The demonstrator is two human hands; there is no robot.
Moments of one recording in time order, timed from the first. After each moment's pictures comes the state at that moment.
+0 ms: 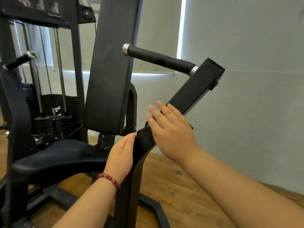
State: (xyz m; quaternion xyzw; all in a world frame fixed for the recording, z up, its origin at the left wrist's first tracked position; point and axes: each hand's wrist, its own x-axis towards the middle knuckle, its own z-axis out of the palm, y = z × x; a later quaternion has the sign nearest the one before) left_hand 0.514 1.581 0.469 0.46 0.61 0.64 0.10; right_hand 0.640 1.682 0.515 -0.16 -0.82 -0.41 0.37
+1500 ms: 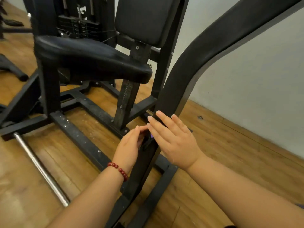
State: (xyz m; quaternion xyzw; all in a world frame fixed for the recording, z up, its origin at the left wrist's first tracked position) left_hand 0.482 1.526 0.209 0.27 0.64 0.67 0.26; right_hand 0.587 1.655 0.241 0.05 -0.91 -0.29 0.30
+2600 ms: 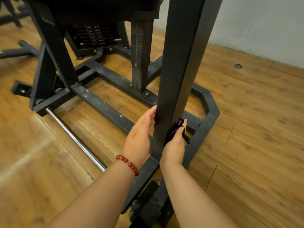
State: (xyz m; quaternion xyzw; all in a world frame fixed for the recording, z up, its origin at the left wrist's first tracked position) left_hand 0.505 1.492 0.115 0.26 0.64 0.65 0.32; right_hand 0.545 1.552 0.045 -0.52 -0.35 0.68 0.38
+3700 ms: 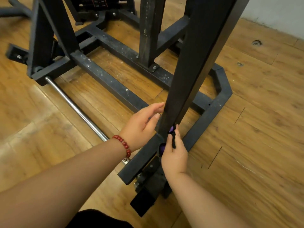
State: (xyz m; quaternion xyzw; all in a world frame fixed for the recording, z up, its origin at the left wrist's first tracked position) left_hand 0.475 1.447 0.067 0.44 0.77 0.39 0.24; right_hand 0.599 1.488 -0.007 -0.48 -0.63 0.55 0.26
